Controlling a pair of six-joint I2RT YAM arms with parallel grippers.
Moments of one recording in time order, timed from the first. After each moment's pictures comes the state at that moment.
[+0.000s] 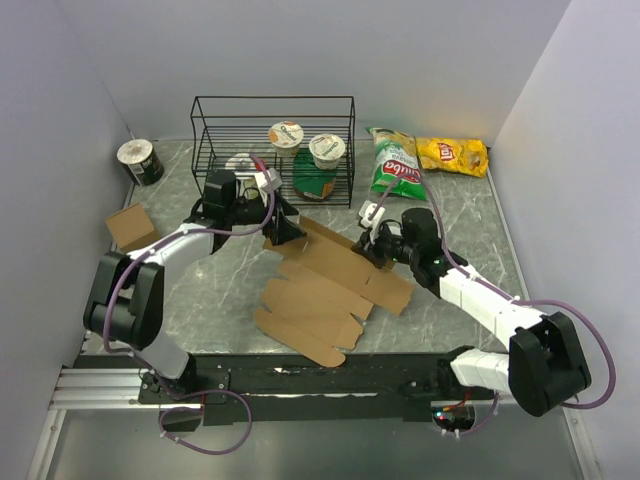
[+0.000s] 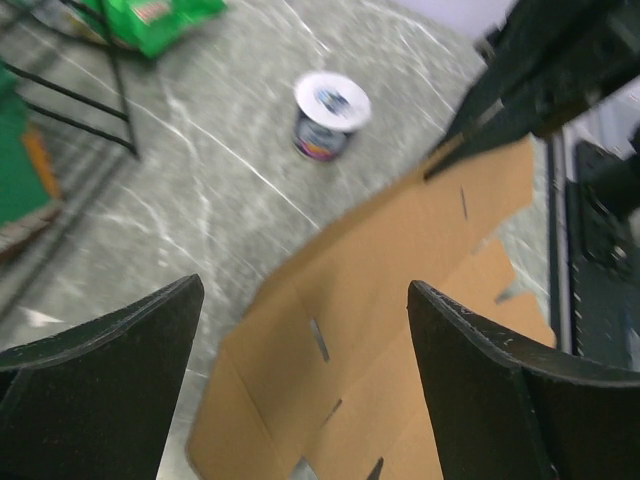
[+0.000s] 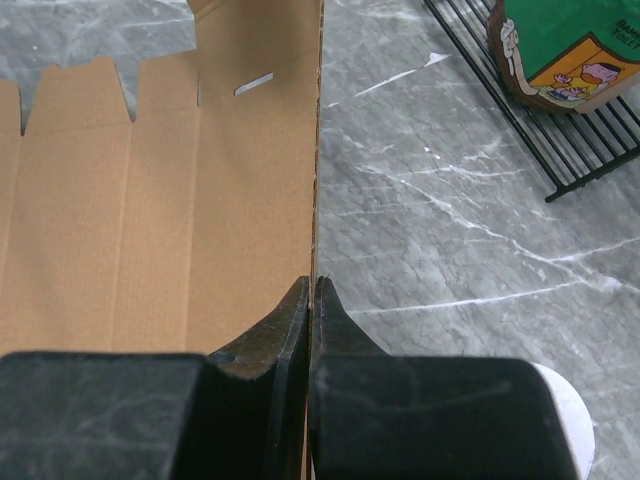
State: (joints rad) left arm -0.31 1.58 0.97 0.29 0.99 0.03; right arm 0.43 1.20 0.67 0.06 -0.53 -0.36
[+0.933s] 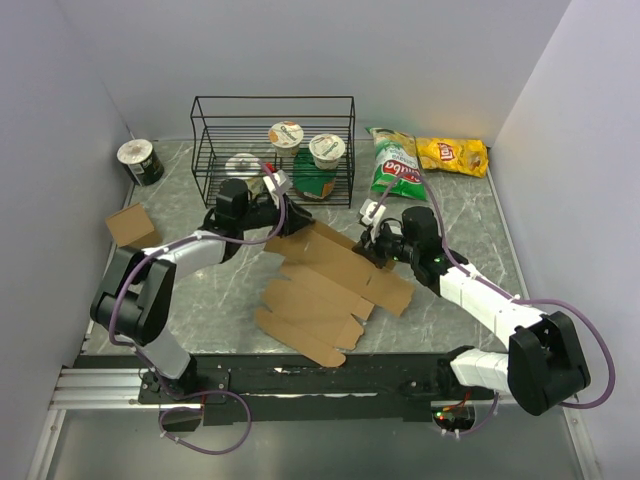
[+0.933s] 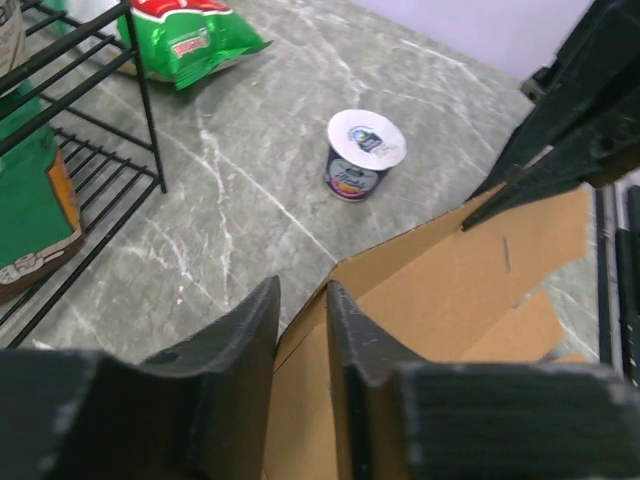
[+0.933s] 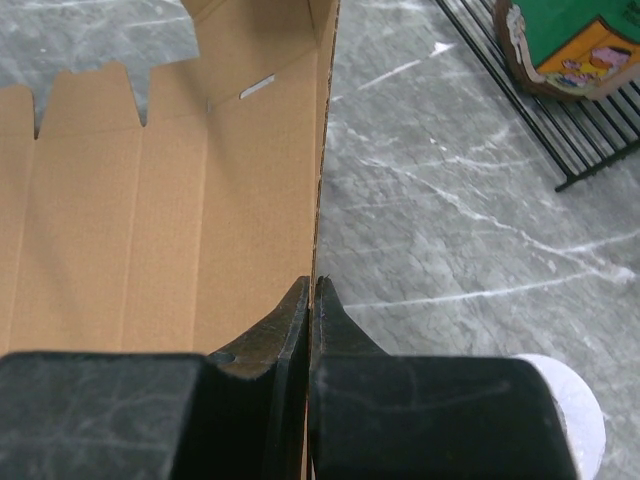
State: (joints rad) left arm -0.39 1.63 0.90 0.55 0.84 -0.07; right arm 0.42 1.21 0.69 0.04 -0.55 -0.34
